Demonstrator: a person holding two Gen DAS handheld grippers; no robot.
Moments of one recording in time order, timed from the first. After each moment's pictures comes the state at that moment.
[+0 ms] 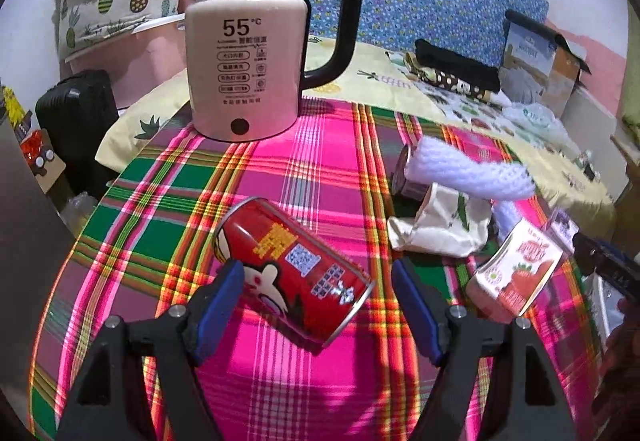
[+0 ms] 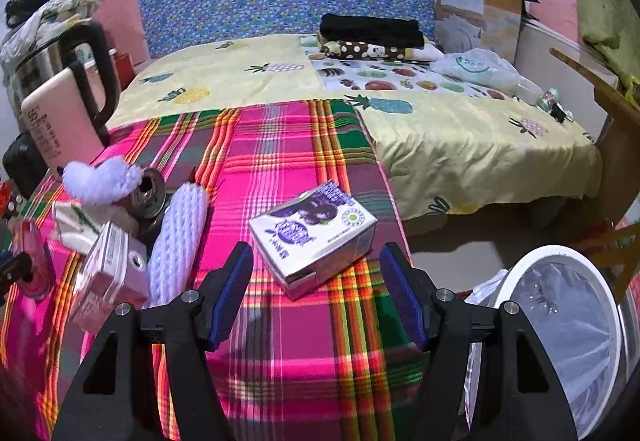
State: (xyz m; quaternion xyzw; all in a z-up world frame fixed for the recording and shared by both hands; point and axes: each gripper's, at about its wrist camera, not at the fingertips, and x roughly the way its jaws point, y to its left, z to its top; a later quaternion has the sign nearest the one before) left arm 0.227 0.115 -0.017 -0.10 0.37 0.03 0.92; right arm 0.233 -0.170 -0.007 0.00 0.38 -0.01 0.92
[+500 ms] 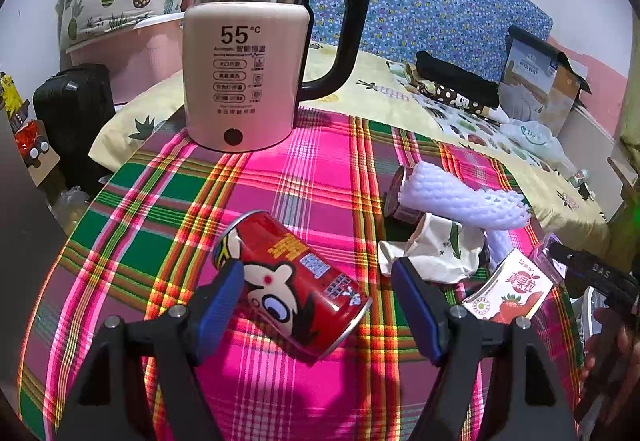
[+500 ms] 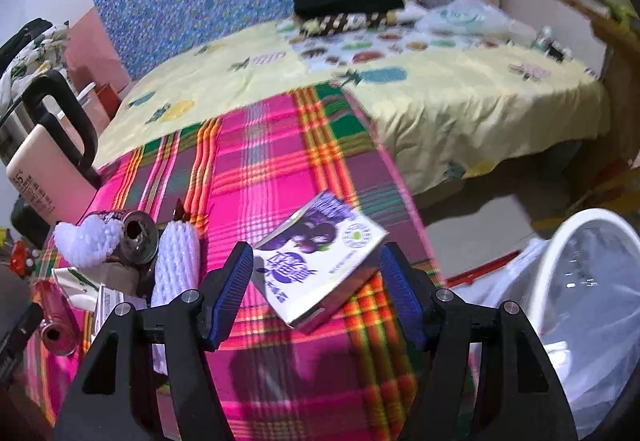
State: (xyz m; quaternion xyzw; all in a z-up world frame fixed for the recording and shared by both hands) left arm 0.239 0.117 -0.015 -0.12 0.36 0.03 0.92; right arm 0.263 -0.178 -0.024 0.10 0.42 -0.01 0.90
